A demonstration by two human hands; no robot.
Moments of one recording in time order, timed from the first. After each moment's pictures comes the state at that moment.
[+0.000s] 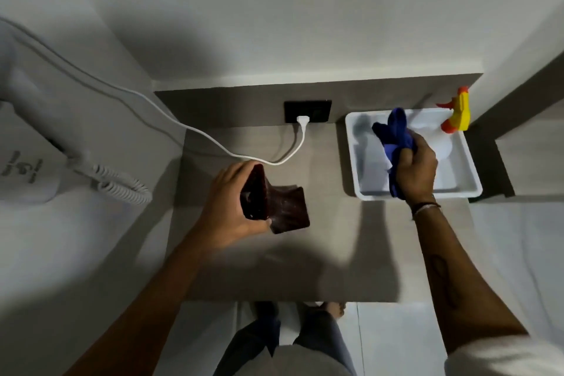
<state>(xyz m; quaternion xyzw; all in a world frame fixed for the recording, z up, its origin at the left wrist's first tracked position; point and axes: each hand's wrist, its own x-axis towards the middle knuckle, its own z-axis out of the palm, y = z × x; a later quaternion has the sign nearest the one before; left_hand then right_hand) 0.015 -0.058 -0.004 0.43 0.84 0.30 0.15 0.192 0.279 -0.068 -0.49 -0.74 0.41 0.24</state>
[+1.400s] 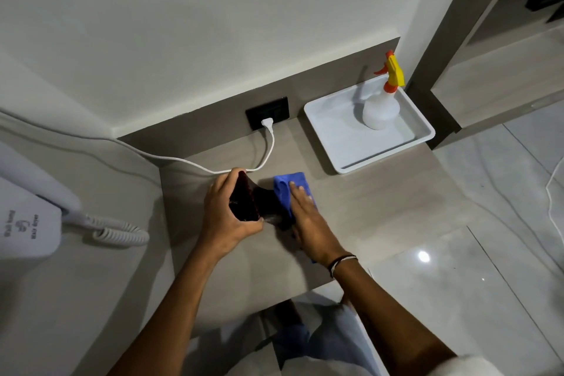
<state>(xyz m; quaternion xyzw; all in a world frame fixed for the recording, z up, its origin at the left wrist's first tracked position) 0.000 -0.066 -0.018 0.47 0.79 0.35 0.15 0.190 0.041 -0.069 -0.32 -0.83 0.45 0.03</state>
